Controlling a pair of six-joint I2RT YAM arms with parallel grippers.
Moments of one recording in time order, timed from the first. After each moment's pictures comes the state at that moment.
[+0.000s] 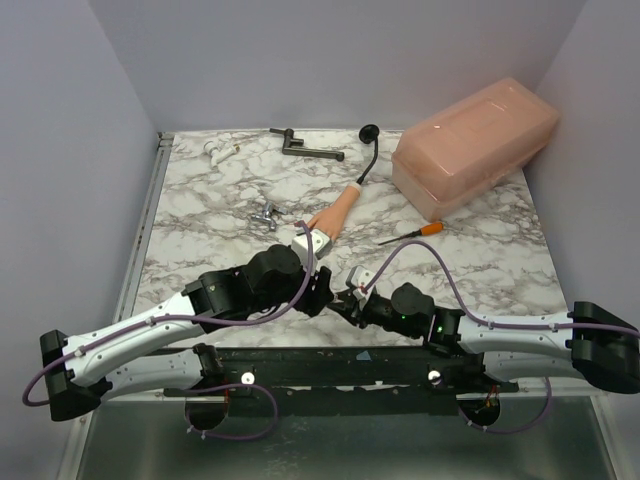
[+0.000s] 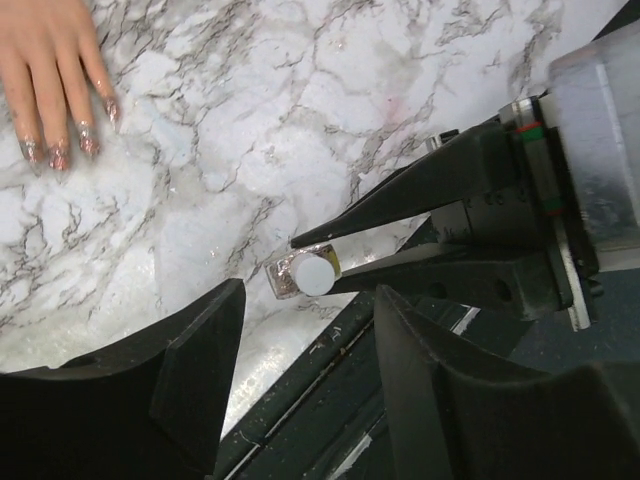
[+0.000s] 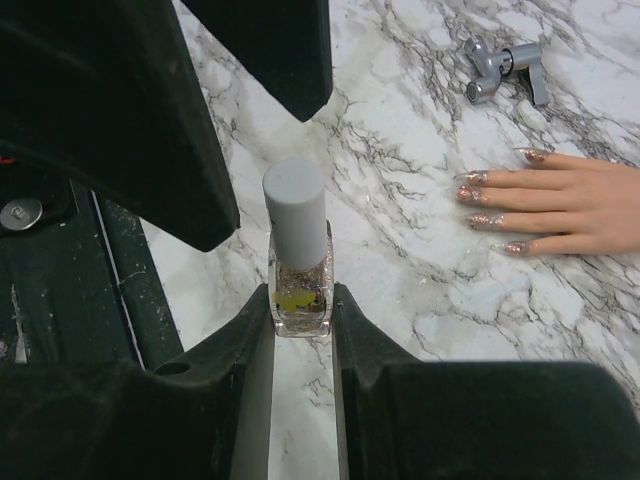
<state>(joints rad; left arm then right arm) -1.11 0.93 0.90 -0.53 -0.11 -0.37 1.21 1.09 0.37 0.54 0.11 -0.06</state>
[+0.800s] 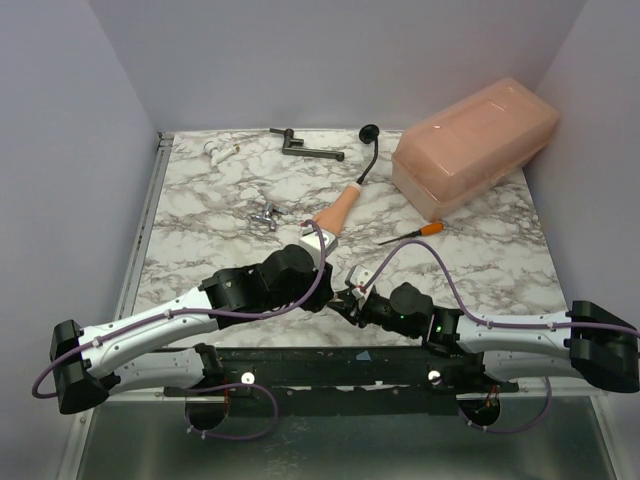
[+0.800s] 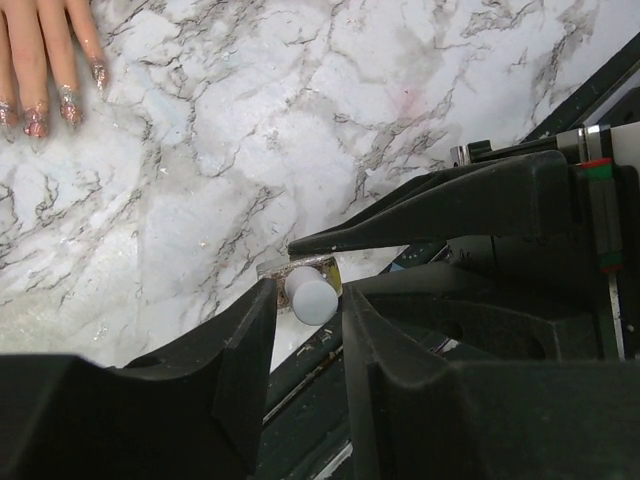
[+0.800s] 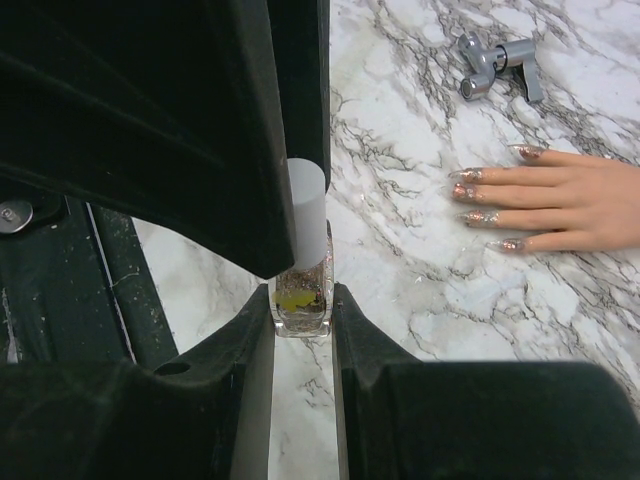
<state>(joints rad) -1.11 1.01 0.89 -0.52 -0.14 -0.48 1.21 1.10 0.37 0.54 0.13 -0.06</state>
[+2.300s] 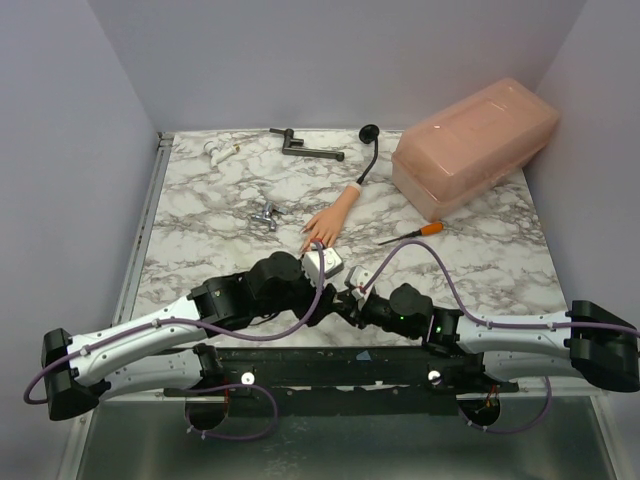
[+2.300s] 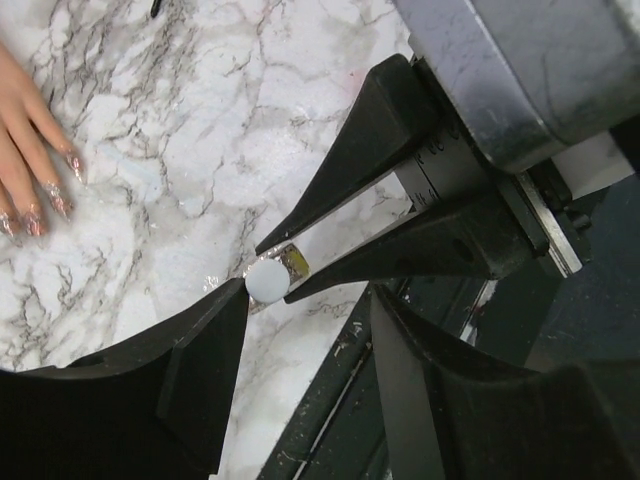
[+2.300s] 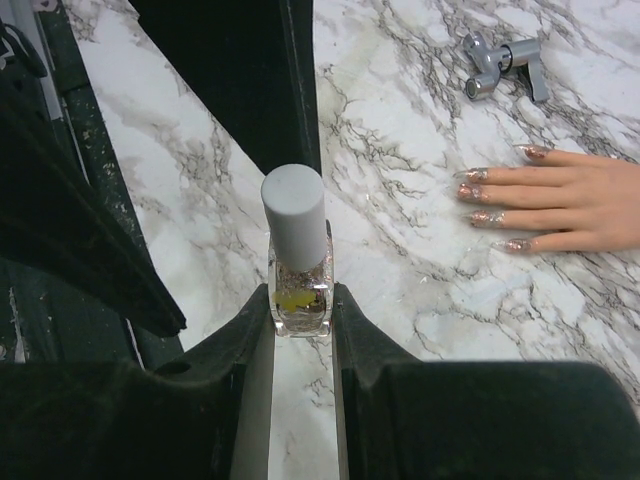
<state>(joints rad) -1.12 0.92 0.81 -0.42 0.02 -0.16 1.21 1.10 0.37 0.54 0.13 -0.05</state>
